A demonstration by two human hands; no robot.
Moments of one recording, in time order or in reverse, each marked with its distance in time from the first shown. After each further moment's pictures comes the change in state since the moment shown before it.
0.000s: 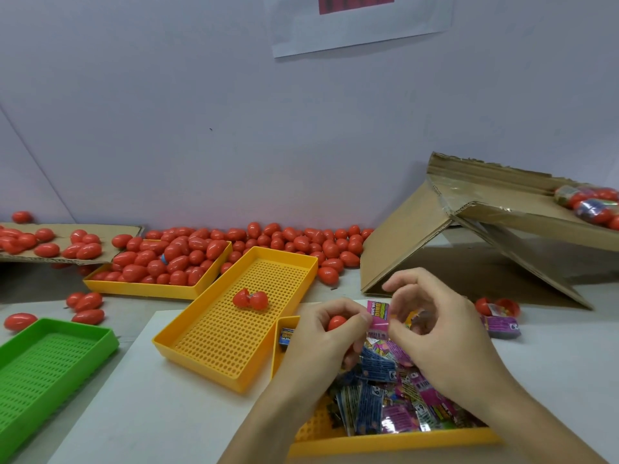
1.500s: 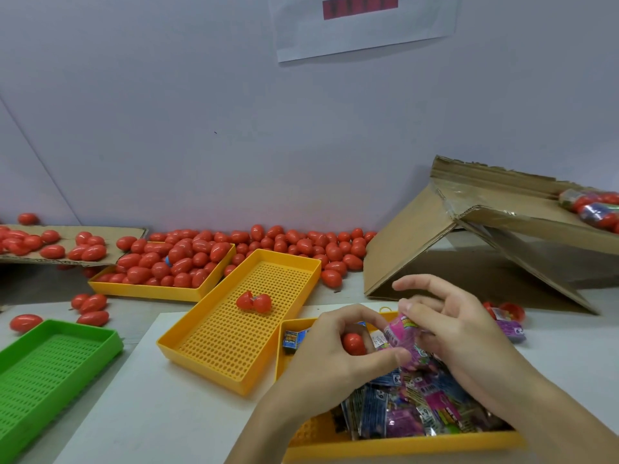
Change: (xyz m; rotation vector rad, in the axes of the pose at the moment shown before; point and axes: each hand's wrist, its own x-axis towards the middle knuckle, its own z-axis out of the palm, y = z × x) left_hand -0.005 0.006 -0.003 0.336 -0.133 0.069; right_hand 0.009 0.003 -0.010 0.642 -0.194 0.334
